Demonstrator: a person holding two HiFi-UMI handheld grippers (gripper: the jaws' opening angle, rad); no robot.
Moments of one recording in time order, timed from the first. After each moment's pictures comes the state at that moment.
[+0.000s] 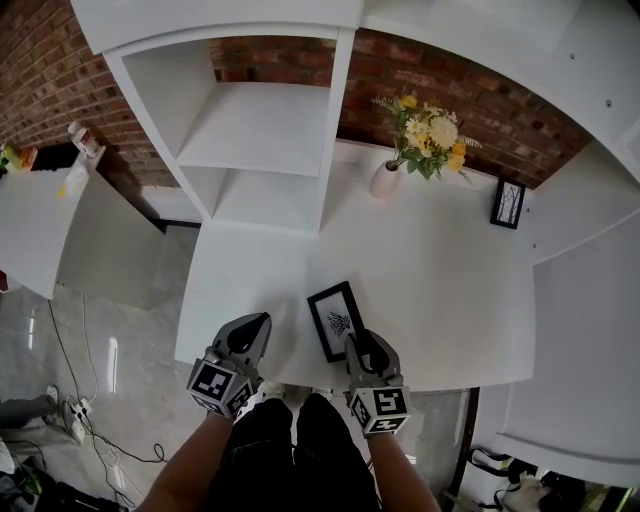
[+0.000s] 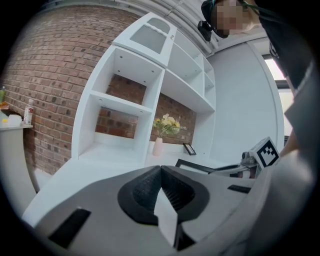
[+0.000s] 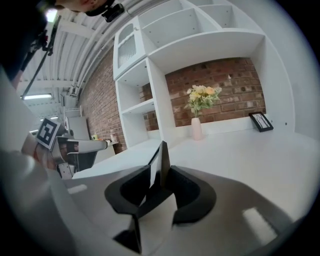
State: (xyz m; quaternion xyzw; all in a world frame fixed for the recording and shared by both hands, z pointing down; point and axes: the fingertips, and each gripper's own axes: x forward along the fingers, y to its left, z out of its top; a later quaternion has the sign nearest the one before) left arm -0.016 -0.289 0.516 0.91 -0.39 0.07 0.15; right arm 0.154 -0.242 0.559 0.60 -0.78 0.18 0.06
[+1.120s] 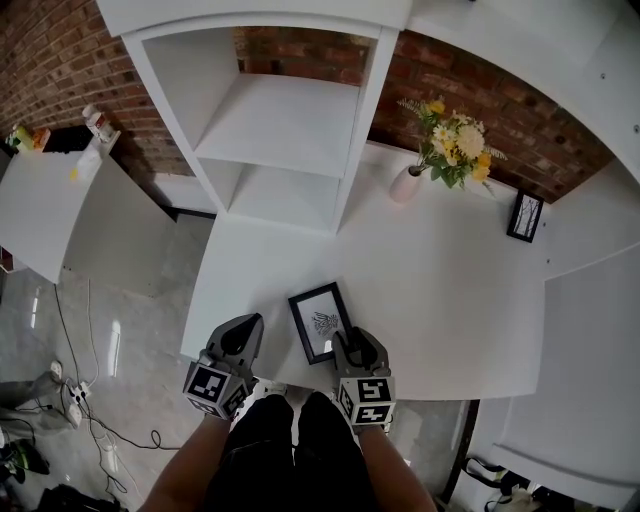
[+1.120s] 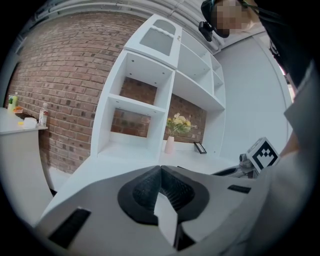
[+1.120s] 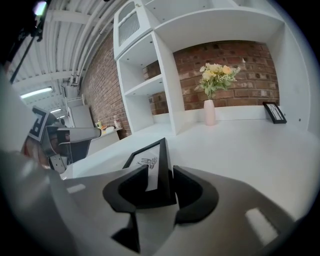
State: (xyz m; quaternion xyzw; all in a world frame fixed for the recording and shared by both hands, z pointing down) left arm -0.057 -0.293 0.527 0.88 -0.44 0.07 0.15; right arm 0.113 -0.262 0.599 0.56 -0.78 0.23 0.14
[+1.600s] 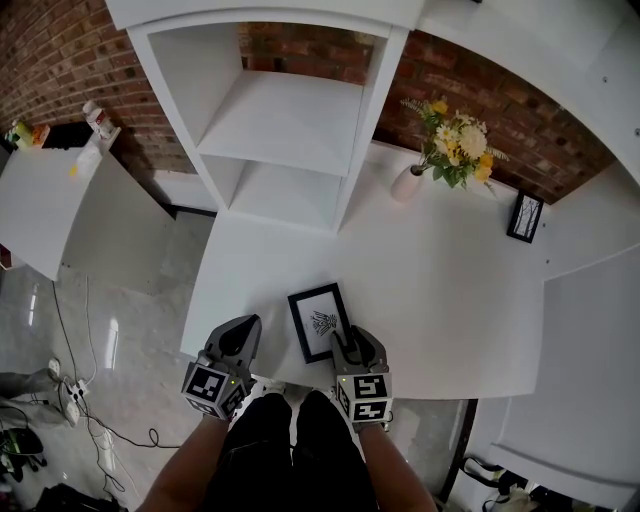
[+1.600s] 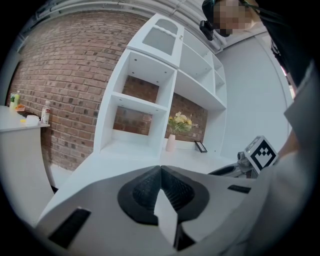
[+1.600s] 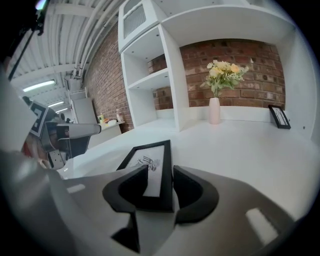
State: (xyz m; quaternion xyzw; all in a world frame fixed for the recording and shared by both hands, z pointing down) left arm -0.066 -0.287 0.534 0.88 -0.45 0.07 0.16; right arm 0.104 -0.261 0.606 0.55 -0.79 0.22 0.18
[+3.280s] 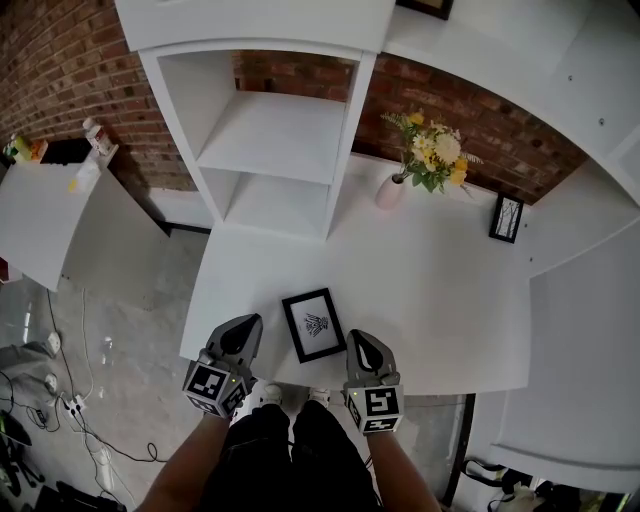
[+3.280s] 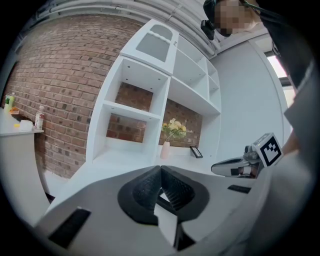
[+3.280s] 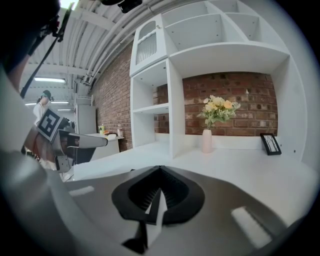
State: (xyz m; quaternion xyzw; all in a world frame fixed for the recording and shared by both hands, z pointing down) left arm -0.051 -0.288 0.508 0.89 -0.43 0.05 0.14; right arm 0.130 -0.251 0.533 0.57 -0.80 0.11 0.11
